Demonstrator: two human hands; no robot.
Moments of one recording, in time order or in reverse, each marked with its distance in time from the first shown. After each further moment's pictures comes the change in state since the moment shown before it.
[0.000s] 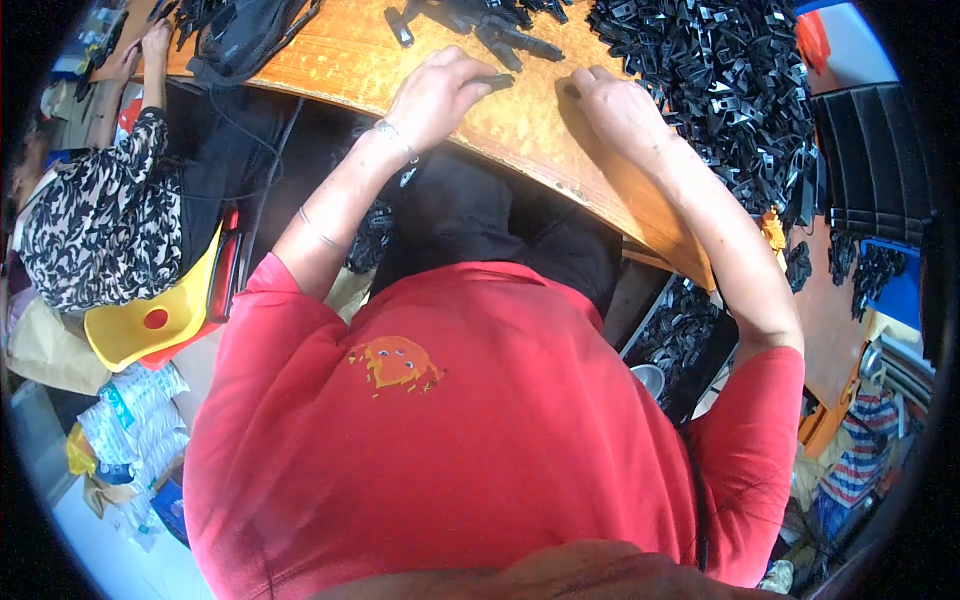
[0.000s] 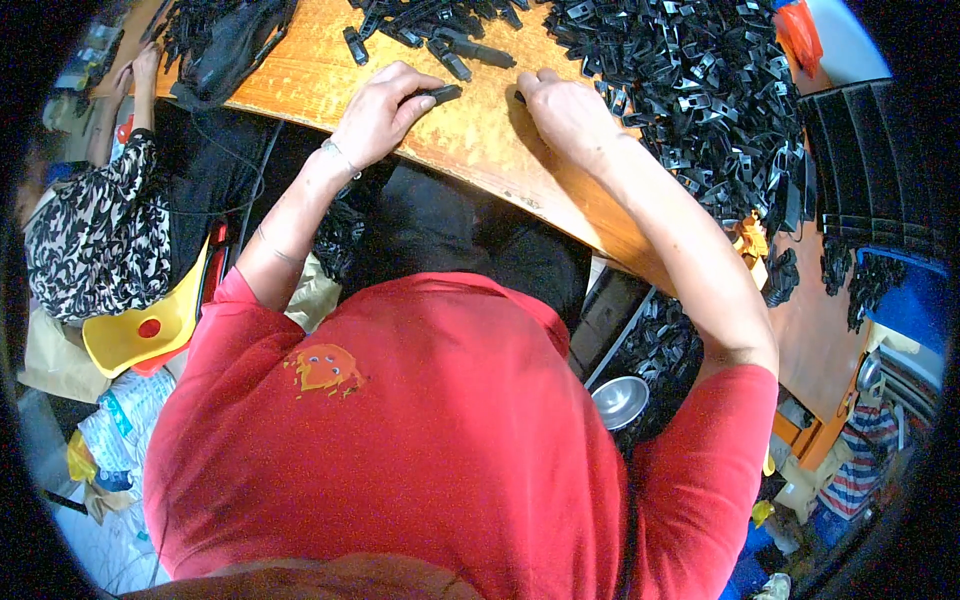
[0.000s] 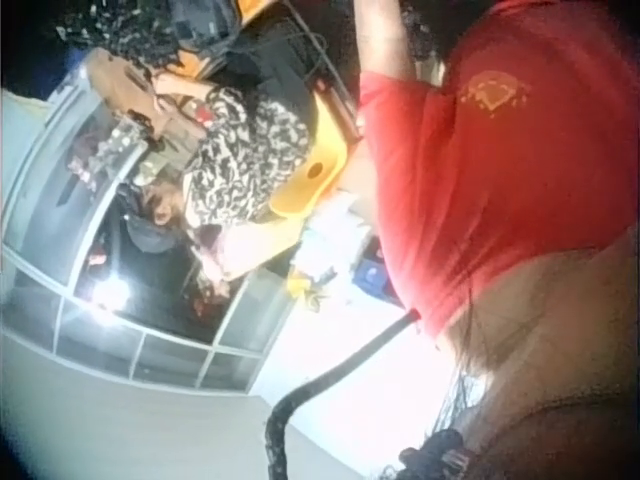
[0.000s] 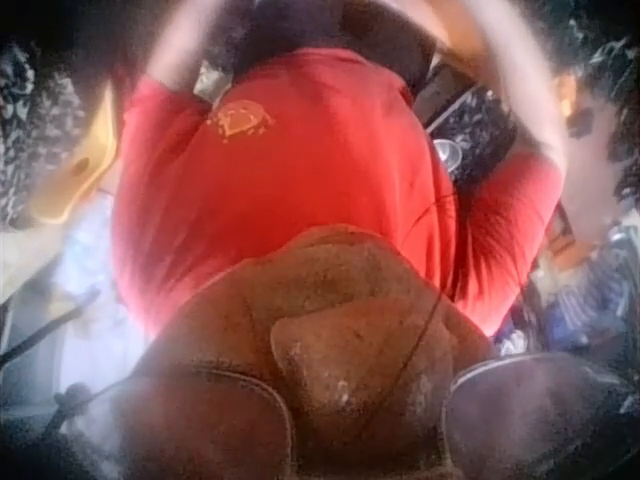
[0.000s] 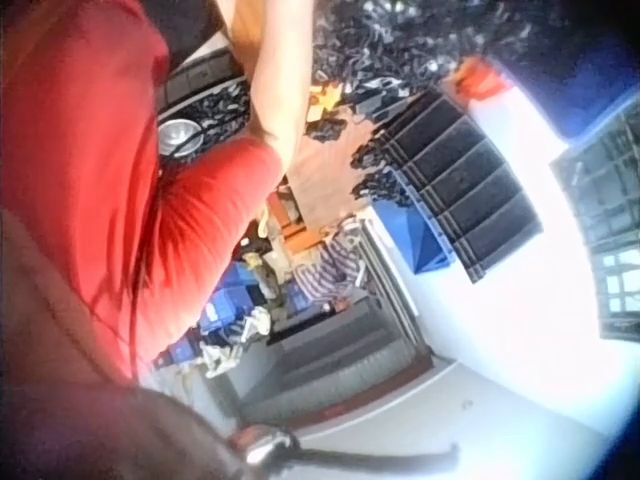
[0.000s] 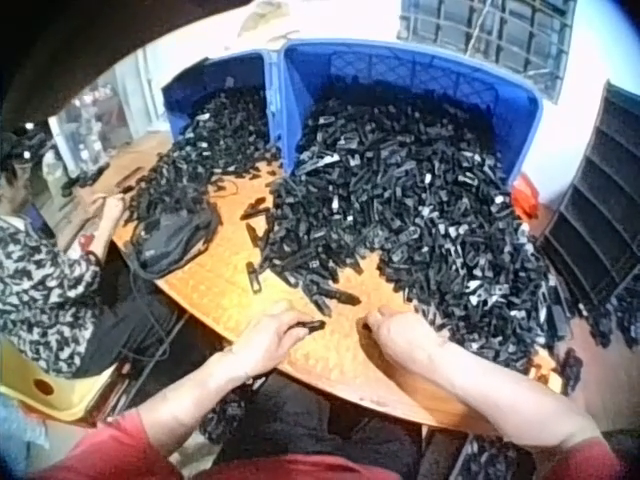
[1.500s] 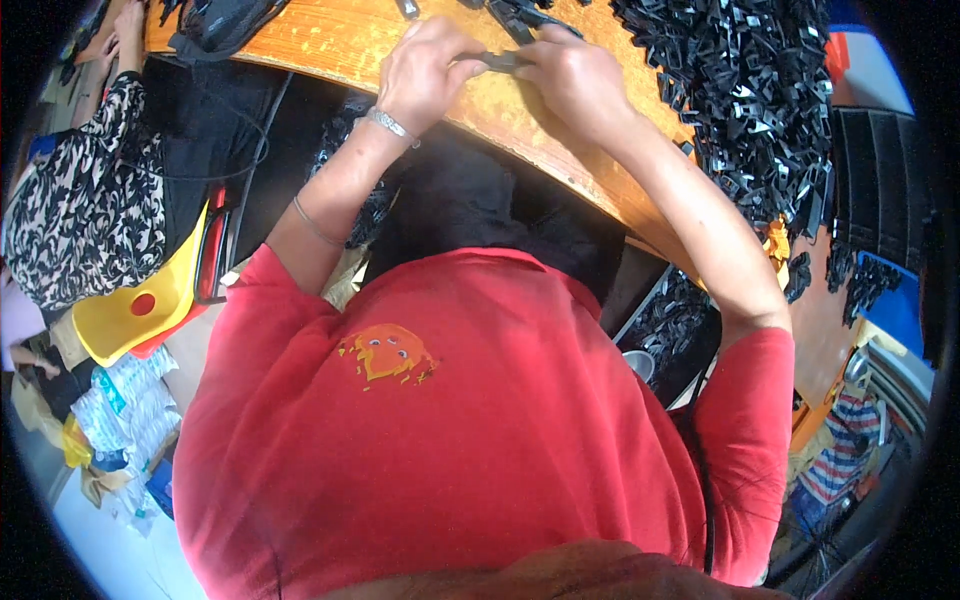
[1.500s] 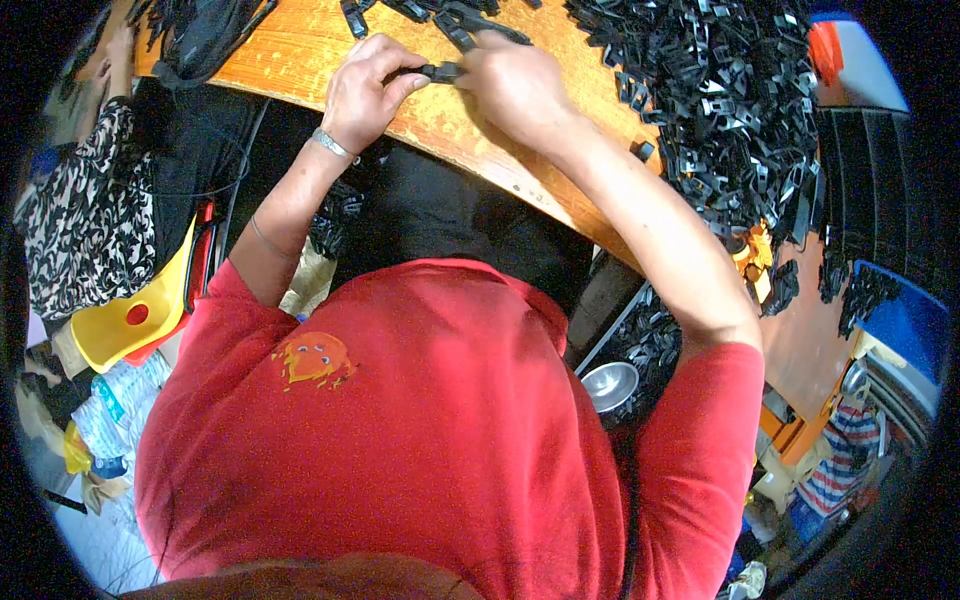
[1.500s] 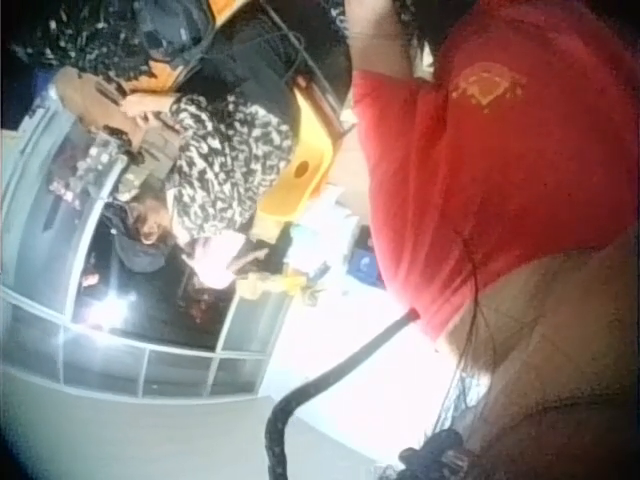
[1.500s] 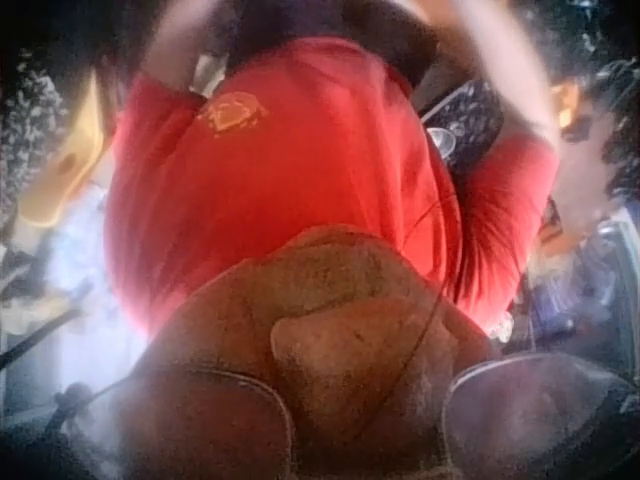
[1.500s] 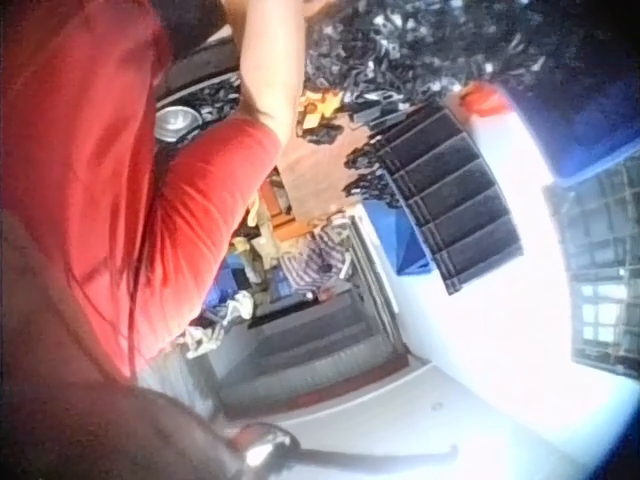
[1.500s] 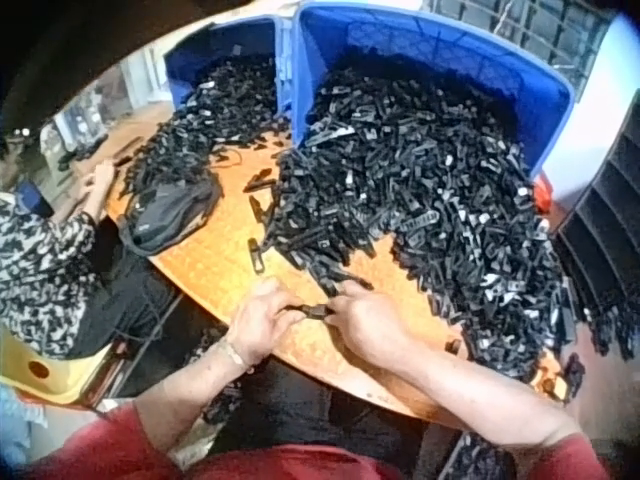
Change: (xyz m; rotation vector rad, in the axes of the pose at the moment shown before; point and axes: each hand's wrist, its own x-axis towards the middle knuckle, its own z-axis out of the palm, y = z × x) left_hand -0.010 -0.017 0.008 0.072 0.198 -0.042; right_hand 0.049 -0.059 0.017 0.271 0.242 -0.002
